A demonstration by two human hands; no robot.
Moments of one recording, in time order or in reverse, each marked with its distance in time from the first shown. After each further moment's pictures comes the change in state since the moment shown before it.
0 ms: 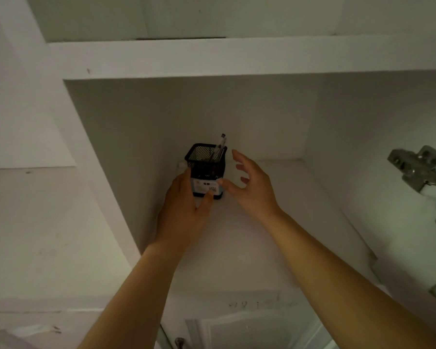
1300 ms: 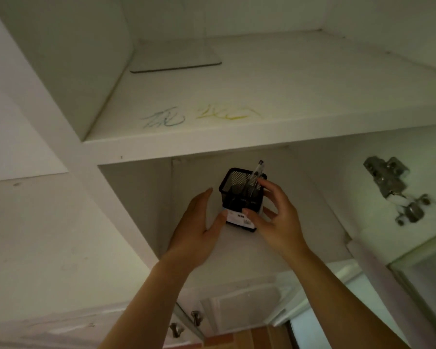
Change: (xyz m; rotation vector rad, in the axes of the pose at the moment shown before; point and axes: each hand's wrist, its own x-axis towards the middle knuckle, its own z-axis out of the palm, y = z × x) left_hand -0.020 0.033 -0.038 -0.172 -0.440 -0.142; right_hand -0.070 -0.034 -0.033 0.064 0.145 0.204
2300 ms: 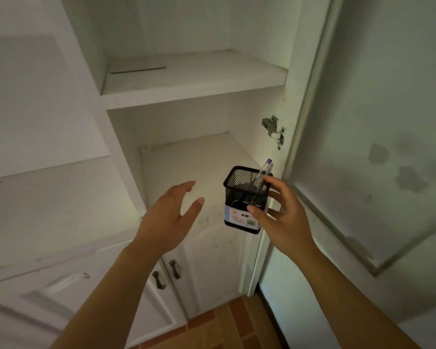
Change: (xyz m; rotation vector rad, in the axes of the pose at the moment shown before) left_hand -0.159 0.060 -0.018 0.276 -0.019 0.330; right_hand -0.204 -0.101 -0.083 -0.027 0.227 0.050
